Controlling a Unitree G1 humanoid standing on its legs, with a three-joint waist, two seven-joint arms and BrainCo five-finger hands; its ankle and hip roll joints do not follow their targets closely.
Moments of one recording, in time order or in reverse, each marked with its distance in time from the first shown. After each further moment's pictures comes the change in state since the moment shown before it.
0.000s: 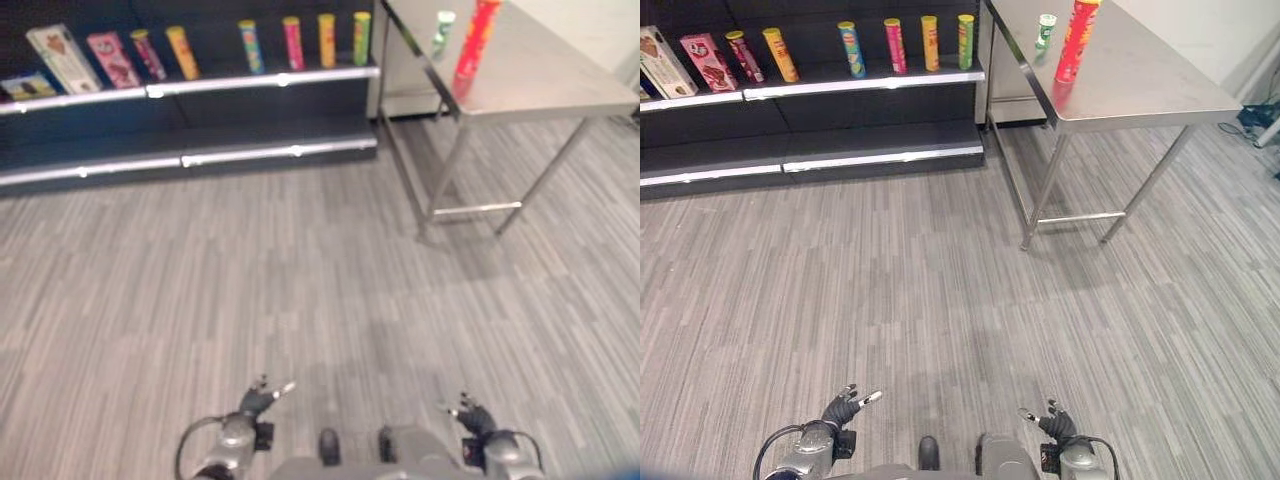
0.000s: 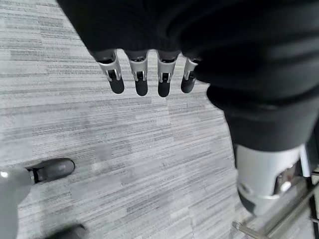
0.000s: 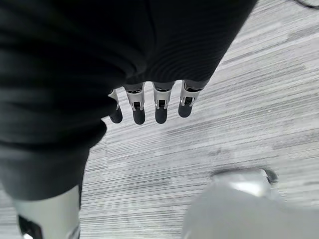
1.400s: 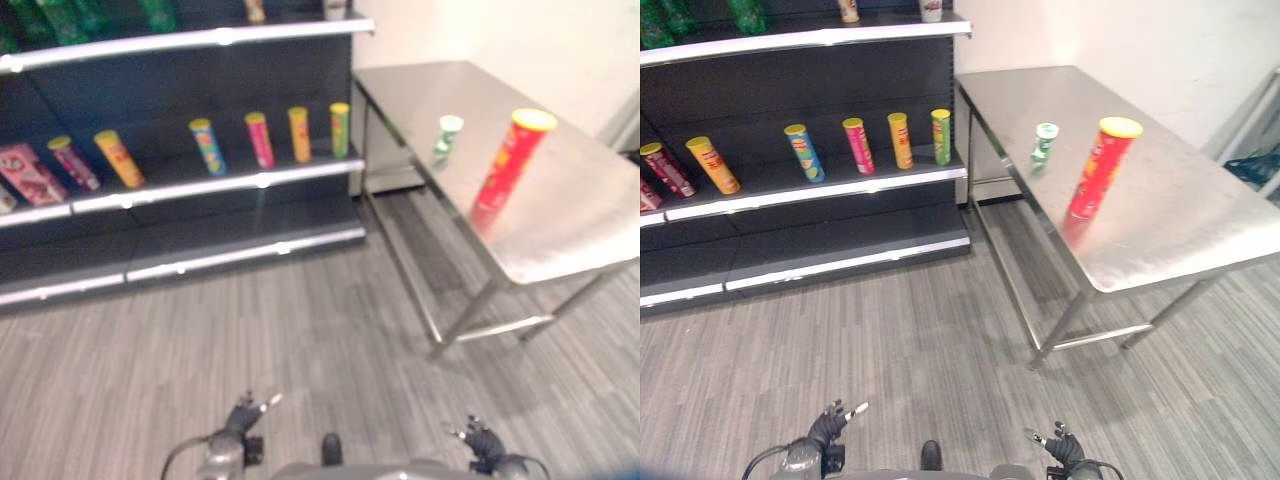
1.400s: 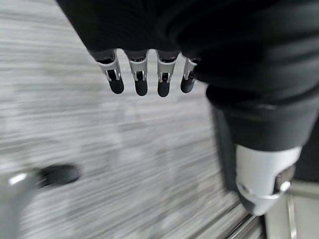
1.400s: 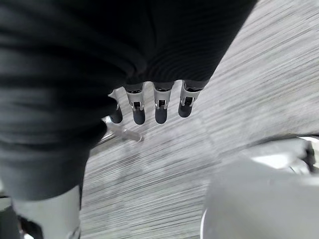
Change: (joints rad) left arm 0.043 0.038 0.027 -0.003 -0.069 -0.023 -0.001; right arm 0.083 -0.007 -0.031 -0.027 0.016 -0.003 0.005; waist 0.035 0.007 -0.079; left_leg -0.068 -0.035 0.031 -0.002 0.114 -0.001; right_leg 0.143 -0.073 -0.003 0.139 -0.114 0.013
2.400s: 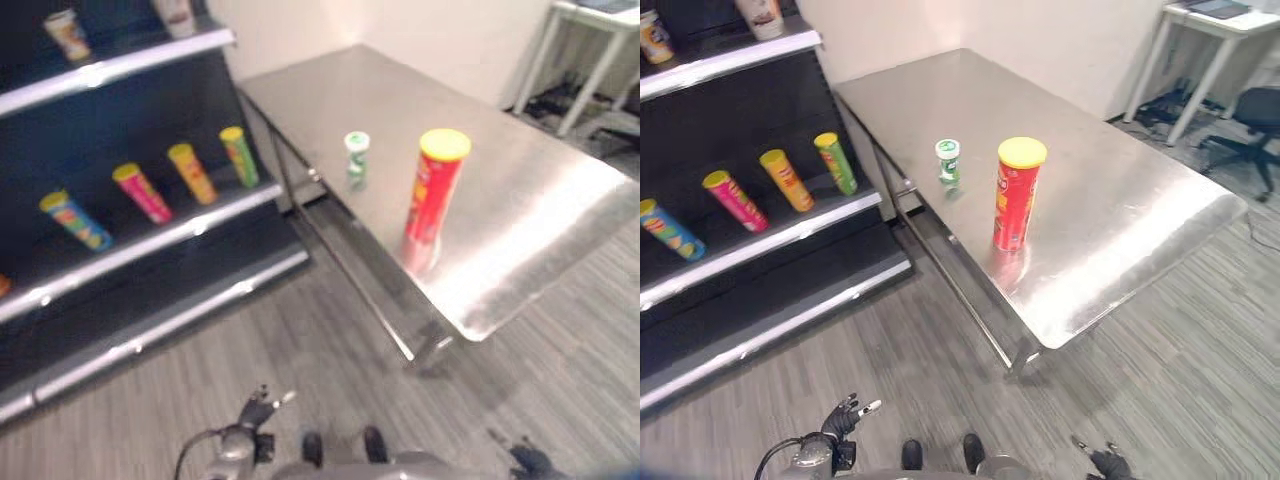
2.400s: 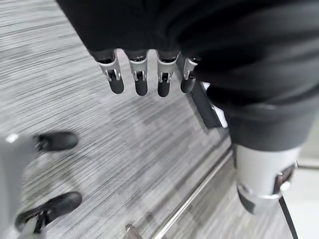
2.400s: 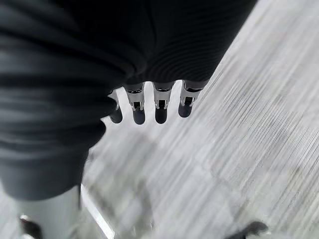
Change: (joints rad) left arm 0.006 -0.046 -0.007 -0.025 0.029 -0.002 -0.012; right arm 0.048 -0.096 -0.268 0.073 0.110 0.002 -0.035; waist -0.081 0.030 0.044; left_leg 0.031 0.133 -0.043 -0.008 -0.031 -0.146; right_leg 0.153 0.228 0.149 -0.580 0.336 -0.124
